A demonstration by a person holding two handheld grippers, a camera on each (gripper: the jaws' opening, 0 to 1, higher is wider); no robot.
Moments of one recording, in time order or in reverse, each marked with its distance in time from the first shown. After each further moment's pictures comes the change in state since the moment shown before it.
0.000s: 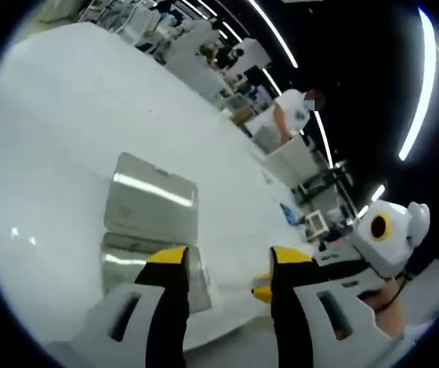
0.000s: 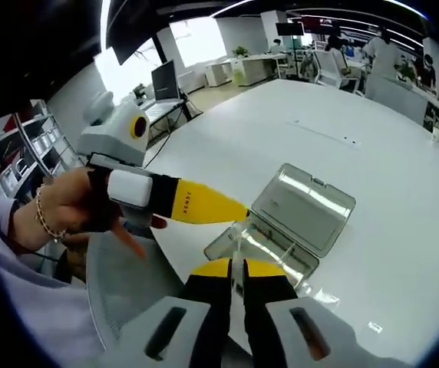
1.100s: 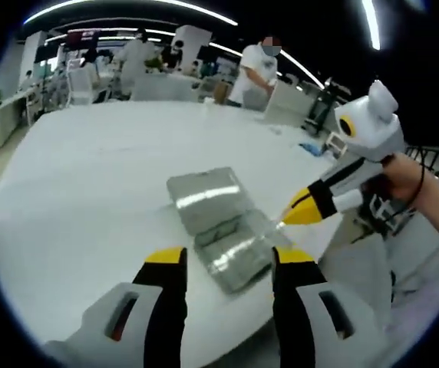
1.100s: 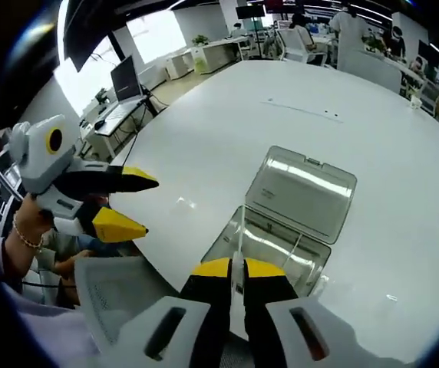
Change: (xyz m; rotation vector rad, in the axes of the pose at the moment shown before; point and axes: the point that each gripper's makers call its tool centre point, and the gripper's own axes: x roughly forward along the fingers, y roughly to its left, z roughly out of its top) left arm -0.074 0.053 -0.001 0.630 0.178 0.051; right arm 0.038 0.001 0.000 0.186 0.098 -0.148
